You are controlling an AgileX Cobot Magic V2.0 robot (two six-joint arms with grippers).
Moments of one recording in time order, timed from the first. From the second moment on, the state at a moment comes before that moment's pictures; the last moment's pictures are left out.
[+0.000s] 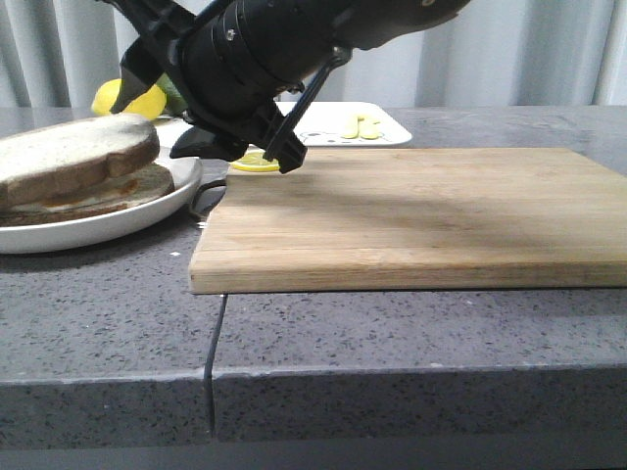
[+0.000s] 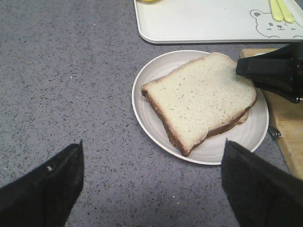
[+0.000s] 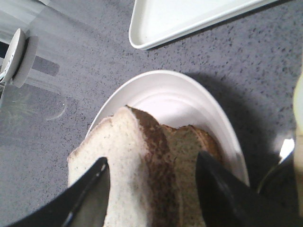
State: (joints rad) left arm -0.04 0.61 -0.86 -0.13 0.94 -0.07; right arm 0.75 1.87 -1.29 1.82 0.15 -0.89
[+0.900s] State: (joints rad) left arm -0.04 0.61 -0.86 -0.13 0.94 -0.07; right arm 0.46 1.36 -1.29 0.78 0.38 -0.50
